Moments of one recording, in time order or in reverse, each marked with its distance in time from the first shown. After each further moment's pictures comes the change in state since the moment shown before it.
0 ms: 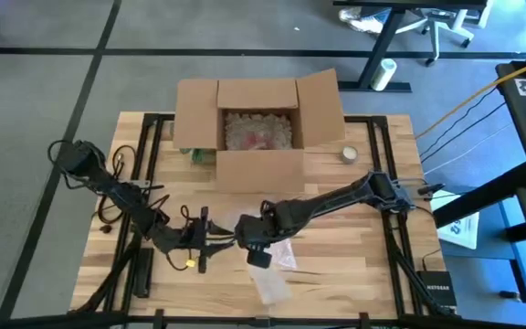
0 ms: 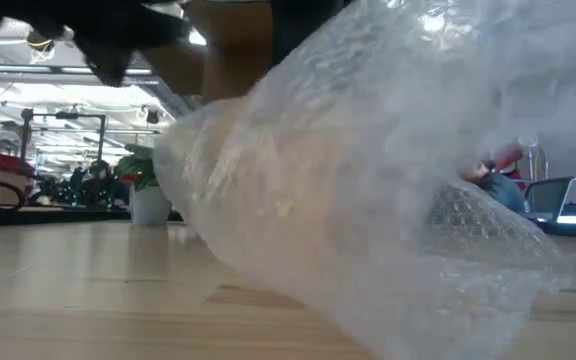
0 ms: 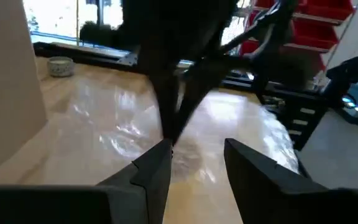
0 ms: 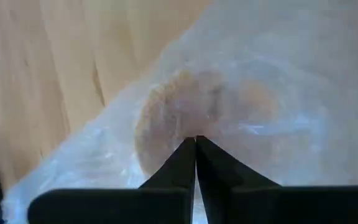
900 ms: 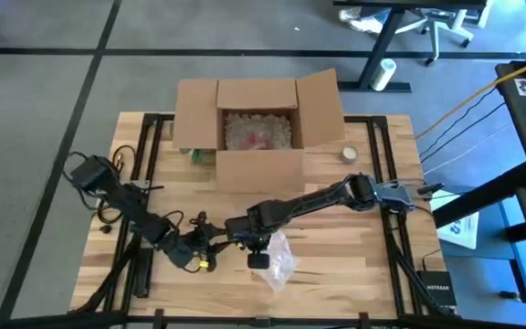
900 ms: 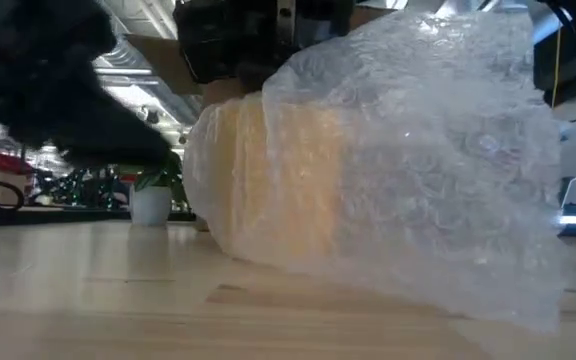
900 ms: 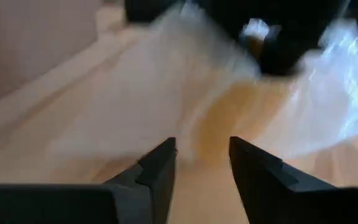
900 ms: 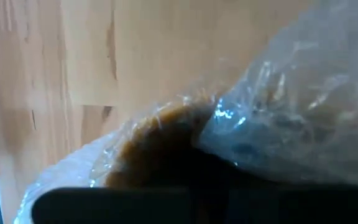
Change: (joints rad) left arm 0.046 0.275 0.000 0.009 -0.115 -0.222; right arm -0.044 0.140 0.014 0.060 -0.261 -0.258
